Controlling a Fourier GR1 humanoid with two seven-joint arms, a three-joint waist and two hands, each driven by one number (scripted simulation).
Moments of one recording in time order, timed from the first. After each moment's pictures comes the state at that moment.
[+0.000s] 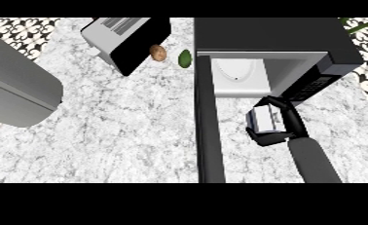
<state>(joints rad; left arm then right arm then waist) 1.30 0.26 -0.11 -2.23 0.32 -0.24 -0.90 -0.41 -0.15 -0.23 -0.60 0.45 -0.06 -1.04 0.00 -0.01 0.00</state>
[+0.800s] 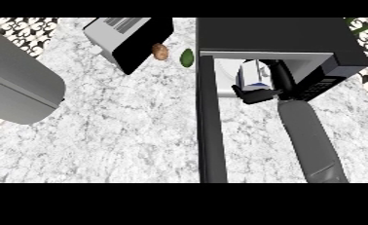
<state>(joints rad) 1.20 0.26 -0.01 -2.17 0.39 -0.28 -0.84 -0.60 -0.12 -0.19 -0.79 0.46 -0.08 -0.62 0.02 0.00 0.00</state>
